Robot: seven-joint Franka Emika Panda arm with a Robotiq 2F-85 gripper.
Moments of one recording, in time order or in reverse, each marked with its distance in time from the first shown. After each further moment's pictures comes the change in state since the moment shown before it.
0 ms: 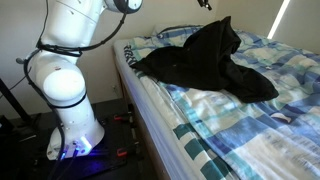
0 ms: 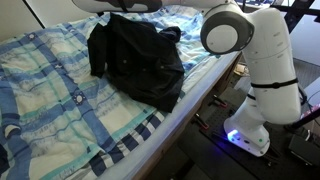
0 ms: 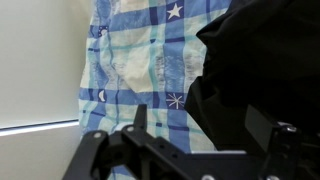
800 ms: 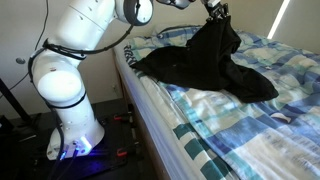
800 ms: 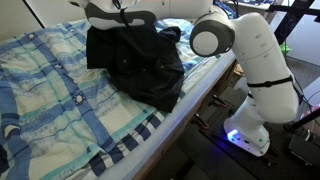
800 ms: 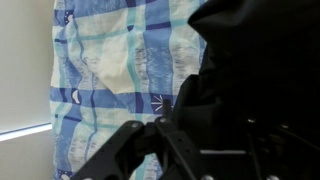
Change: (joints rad) arm -0.100 0.137 0.003 -0.018 0.102 0.183 -0.008
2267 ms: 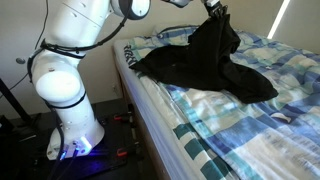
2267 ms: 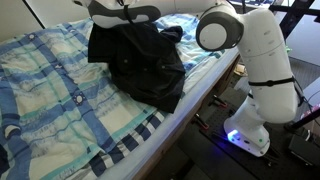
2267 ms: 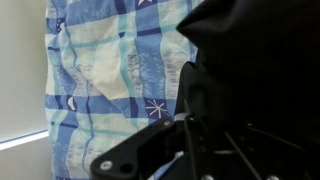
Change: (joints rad) arm -0.029 -0.072 0.025 -0.109 0.001 0.008 0.042
